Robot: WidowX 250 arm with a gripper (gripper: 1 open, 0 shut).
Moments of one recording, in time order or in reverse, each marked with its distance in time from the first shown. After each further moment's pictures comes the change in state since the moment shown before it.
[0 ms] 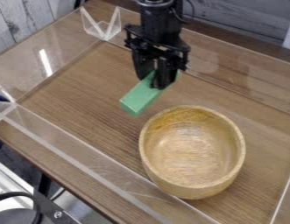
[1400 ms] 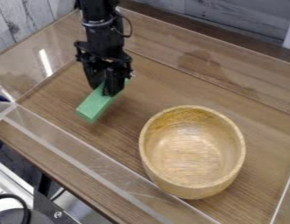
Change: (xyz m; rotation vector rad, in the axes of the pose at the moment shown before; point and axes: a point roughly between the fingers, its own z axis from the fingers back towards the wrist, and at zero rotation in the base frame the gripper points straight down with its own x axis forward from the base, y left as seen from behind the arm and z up) arm -0.015 0.078 -0.039 0.010 -0.017 0.130
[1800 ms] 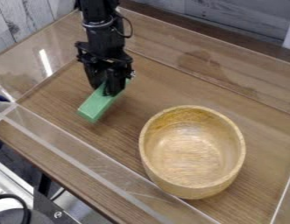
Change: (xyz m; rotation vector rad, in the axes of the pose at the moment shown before) arm 0.002 0.000 -0.003 -0.005 -0.009 -0.004
